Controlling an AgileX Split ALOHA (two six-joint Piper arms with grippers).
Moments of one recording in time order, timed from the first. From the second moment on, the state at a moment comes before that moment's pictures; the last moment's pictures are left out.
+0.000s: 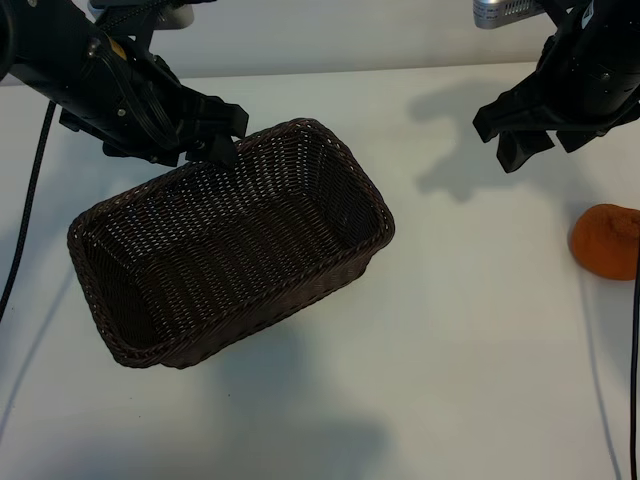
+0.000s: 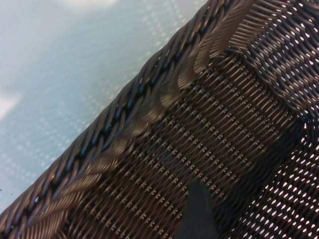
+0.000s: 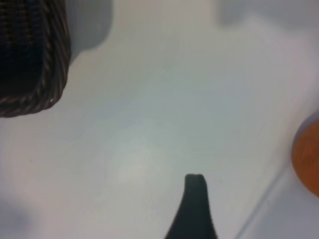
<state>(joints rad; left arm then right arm) -0.35 1.65 -1.31 -0.21 0.83 -0.03 0.22 1.68 -1.46 0.07 1.17 -0.02</state>
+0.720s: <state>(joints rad) -0.35 1.65 -1.31 -0.21 0.83 -0.03 0.22 1.68 -1.46 0.06 1.20 -0.02</state>
